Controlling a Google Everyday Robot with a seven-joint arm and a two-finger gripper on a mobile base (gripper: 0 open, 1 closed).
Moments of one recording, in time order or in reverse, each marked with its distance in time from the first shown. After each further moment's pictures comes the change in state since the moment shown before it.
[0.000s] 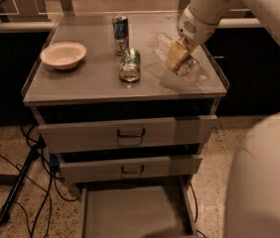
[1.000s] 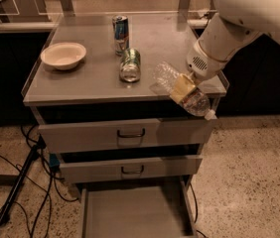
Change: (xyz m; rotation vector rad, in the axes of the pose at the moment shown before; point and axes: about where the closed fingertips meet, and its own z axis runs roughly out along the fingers) arm 0.074 0.062 0.017 -0.037 0.011 -0.002
